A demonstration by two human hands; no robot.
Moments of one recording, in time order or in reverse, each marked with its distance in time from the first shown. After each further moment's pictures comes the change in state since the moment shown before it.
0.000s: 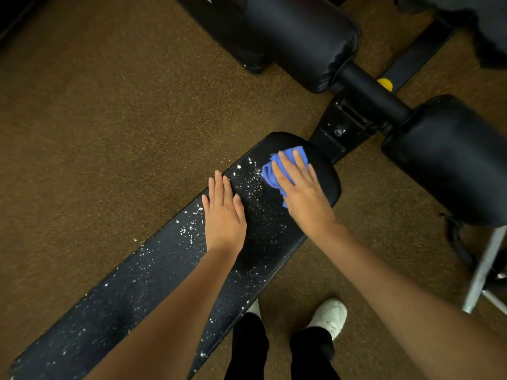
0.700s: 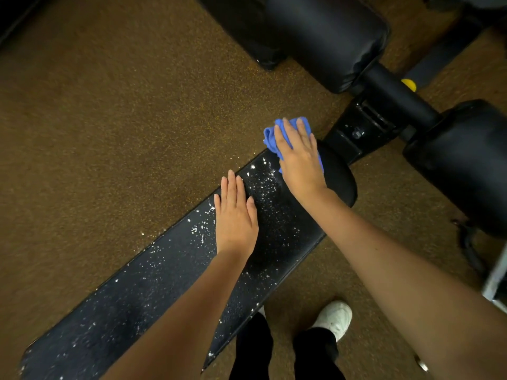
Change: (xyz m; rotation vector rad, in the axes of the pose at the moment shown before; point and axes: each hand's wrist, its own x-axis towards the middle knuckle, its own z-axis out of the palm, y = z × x) left_hand 0.000 -0.005 0.000 0.068 -0.022 0.015; right_hand 0.072 -0.015 0.005 -0.002 -0.001 0.082
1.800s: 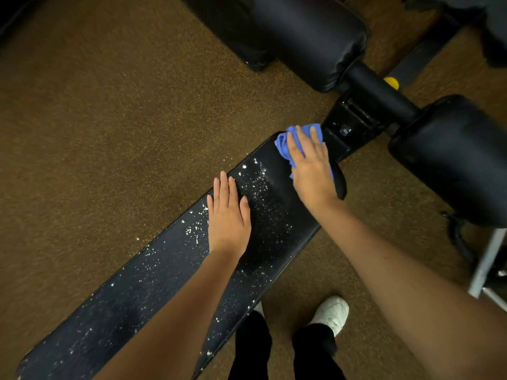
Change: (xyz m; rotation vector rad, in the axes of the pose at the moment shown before) left_hand -0.002 -0.001 -0.004 -0.019 -0.022 0.019; right_hand -0.029 0.026 -0.010 -0.028 0.056 0.075
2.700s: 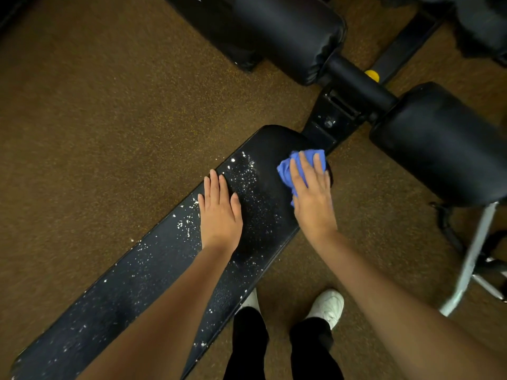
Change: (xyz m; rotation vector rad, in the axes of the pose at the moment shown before) left_hand -0.009 0.001 0.004 0.016 0.009 -0.012; right_hand -0.077 0.000 -0.002 0.036 0.036 0.087
